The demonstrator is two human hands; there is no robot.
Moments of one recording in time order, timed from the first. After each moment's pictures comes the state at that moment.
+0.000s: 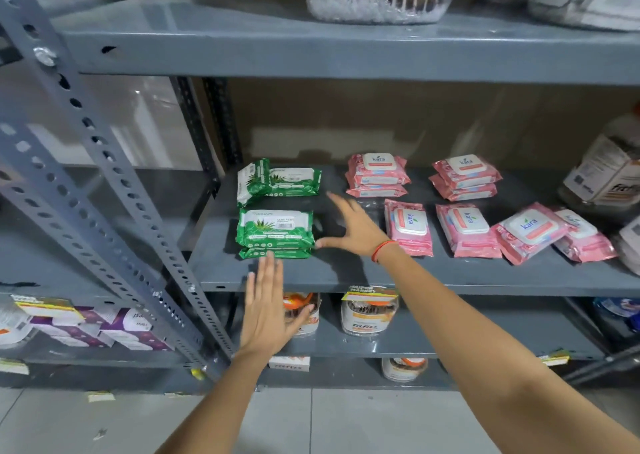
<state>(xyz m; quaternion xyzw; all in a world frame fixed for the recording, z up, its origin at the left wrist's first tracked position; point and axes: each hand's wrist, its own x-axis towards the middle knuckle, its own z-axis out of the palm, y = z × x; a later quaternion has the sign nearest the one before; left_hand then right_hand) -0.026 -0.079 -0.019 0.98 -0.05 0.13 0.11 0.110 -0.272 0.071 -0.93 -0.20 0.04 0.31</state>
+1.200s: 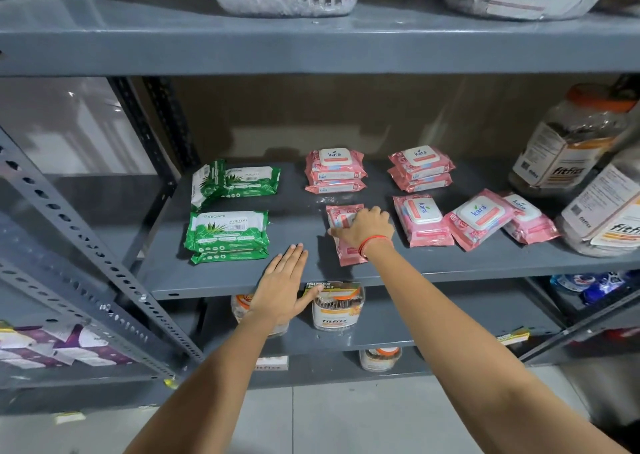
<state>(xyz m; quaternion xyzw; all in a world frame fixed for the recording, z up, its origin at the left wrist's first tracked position) 0.030 -0.158 -0.010 0.98 -0.20 0.04 0.02 0.098 -0.339 0.079 -0.99 0.11 0.04 0.12</state>
